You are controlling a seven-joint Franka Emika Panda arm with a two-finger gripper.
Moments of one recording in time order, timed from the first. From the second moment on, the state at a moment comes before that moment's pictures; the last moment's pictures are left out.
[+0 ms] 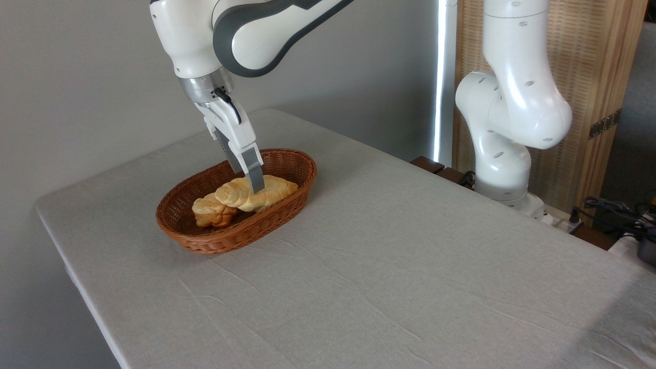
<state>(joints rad) -0.20 0.05 -0.27 -1.88 -0.12 1.83 0.46</state>
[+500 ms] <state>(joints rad) -0.19 0.03 -0.24 -1.84 -0.12 1.83 0.45</state>
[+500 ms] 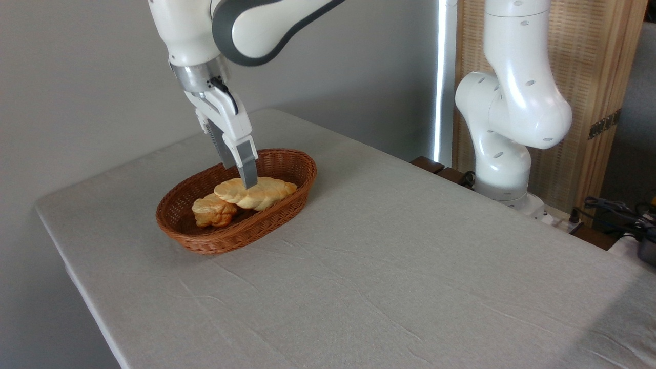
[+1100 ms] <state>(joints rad) -0.18 -0.04 0.08 -1.82 -0.07 1.77 0.71</state>
